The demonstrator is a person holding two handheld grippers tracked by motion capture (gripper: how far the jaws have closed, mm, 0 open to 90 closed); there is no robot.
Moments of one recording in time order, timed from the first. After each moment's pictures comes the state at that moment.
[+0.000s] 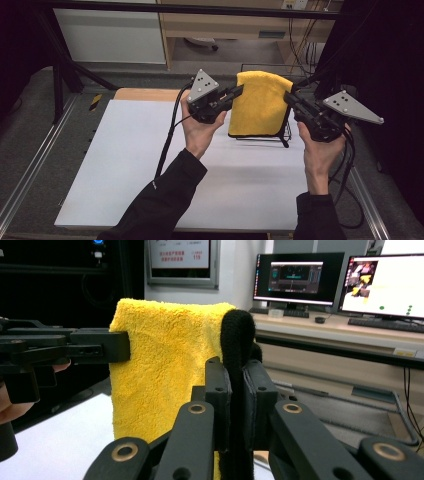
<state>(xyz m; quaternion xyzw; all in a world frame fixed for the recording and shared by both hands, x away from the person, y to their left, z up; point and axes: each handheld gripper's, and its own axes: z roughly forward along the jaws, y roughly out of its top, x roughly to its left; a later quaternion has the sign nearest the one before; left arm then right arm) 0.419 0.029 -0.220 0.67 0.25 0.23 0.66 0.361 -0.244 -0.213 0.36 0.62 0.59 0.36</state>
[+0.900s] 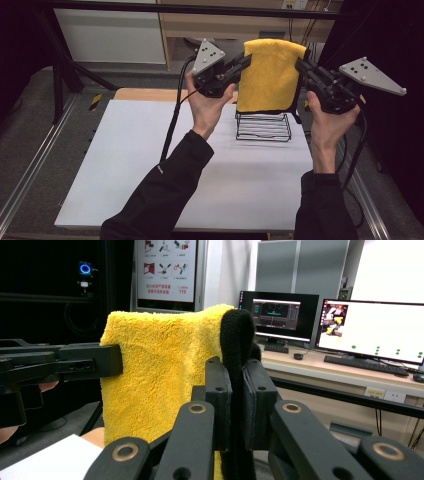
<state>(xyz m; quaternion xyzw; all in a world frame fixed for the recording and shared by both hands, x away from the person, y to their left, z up) 0.438 0.016 -0.167 0.63 0.24 0.26 0.69 0.381 -0.247 -0.156 0.35 0.58 0.60 0.42</state>
